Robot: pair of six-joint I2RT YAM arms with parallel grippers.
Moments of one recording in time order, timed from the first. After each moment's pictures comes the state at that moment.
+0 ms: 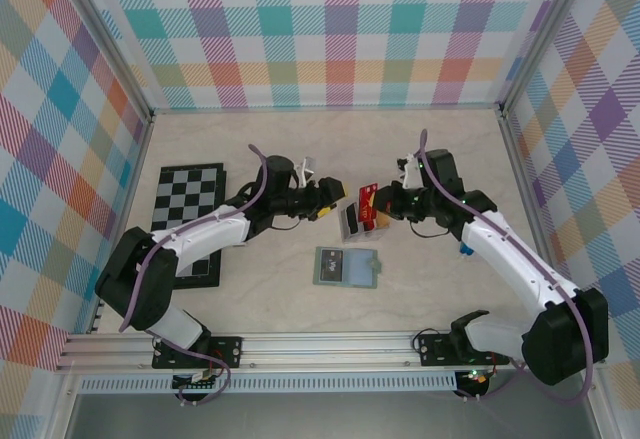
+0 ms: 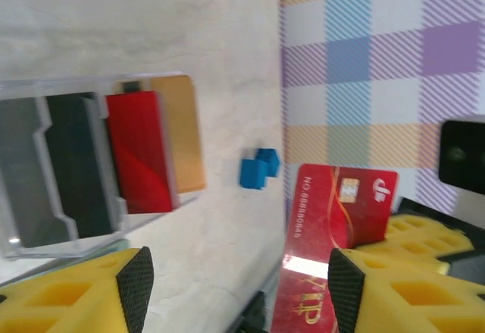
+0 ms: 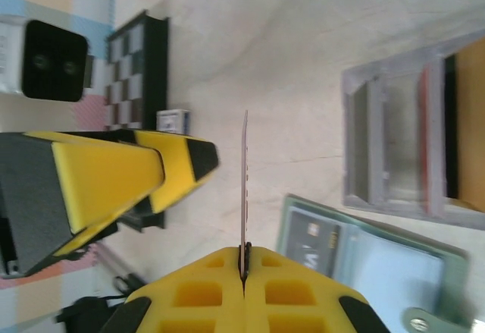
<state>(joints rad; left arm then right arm) -0.61 1.54 0.93 0.16 0.57 -1.10 0.40 1.19 0.94 -0.48 -0.55 0.72</state>
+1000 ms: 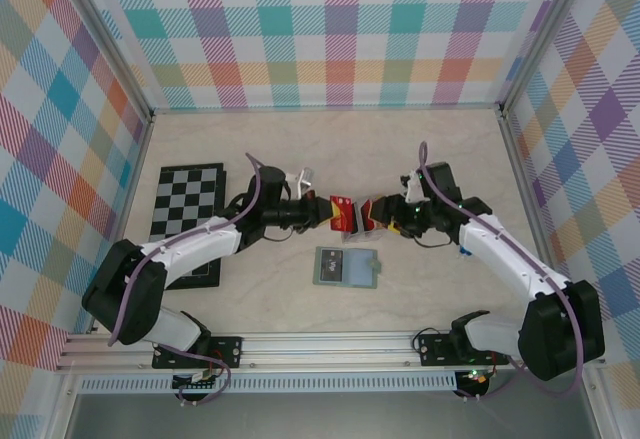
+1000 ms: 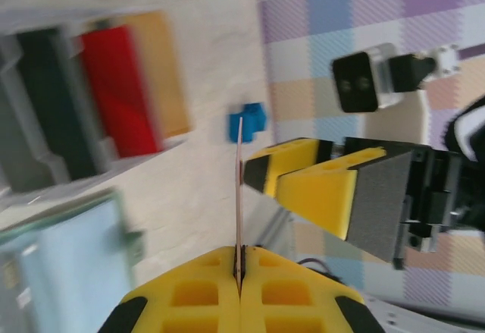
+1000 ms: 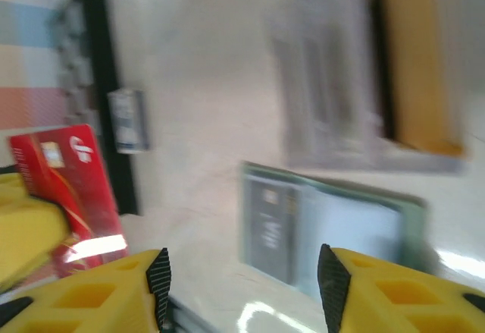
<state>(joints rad) -0.62 1.45 0.79 0.15 0.63 -1.01 0.38 1.22 0.83 -0.56 -0.50 0.71</state>
